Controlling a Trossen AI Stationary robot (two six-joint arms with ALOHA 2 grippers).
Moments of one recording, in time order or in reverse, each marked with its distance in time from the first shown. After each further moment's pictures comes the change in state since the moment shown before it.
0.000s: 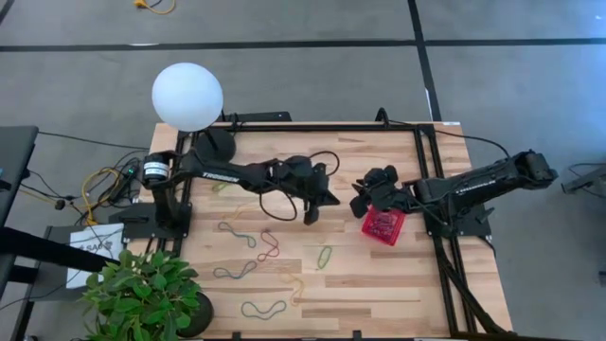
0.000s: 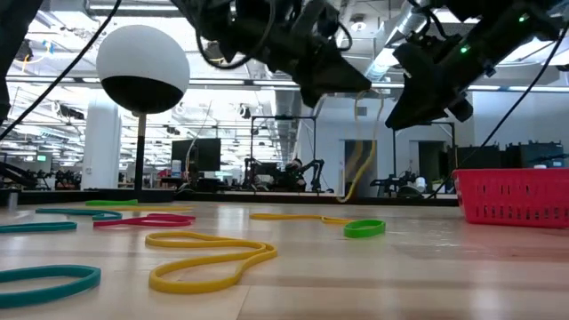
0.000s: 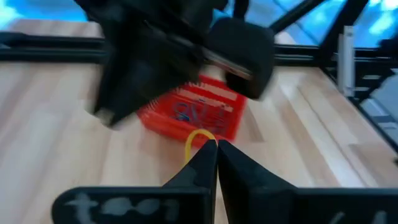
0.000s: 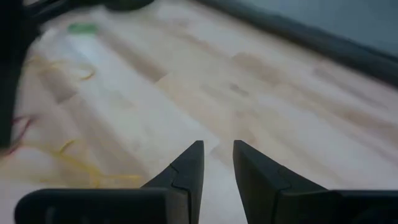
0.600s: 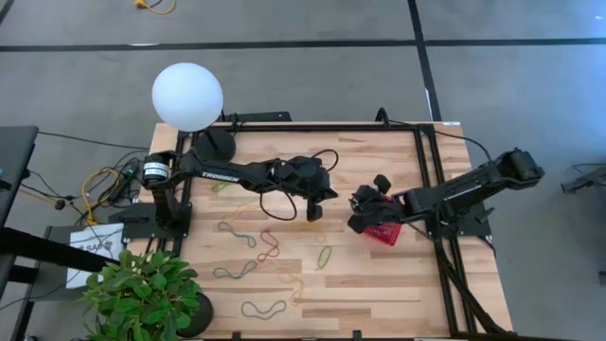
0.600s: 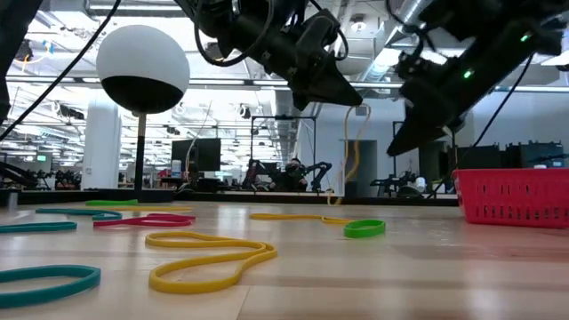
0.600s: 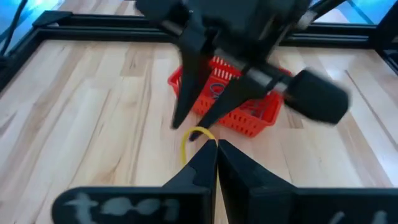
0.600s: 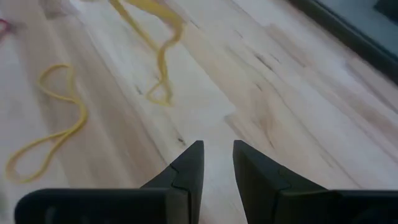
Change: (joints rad) left arm -0.009 -0.001 0.022 -0.102 -0.143 0.010; right arm 0.064 0.183 0.001 0.038 -0.005 -0.139
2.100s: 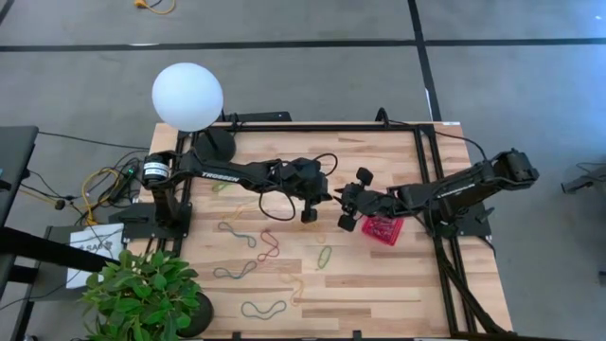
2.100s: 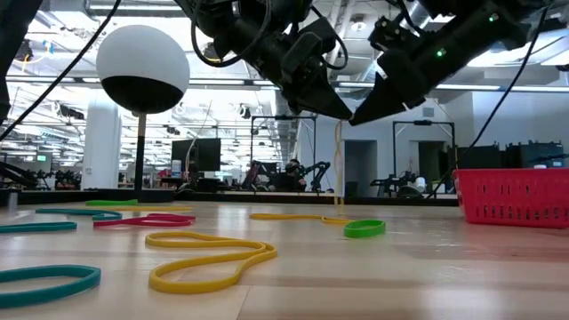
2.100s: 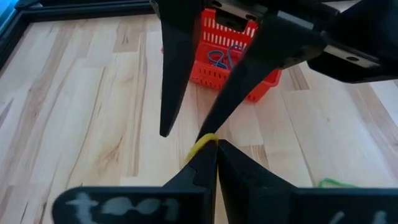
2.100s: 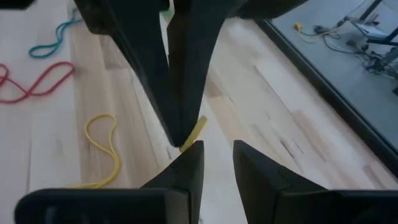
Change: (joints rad) left arm 0.000 0.000 0.000 -0.106 0.003 0.102; right arm -0.048 0.030 0.069 0.239 -0.086 -0.389
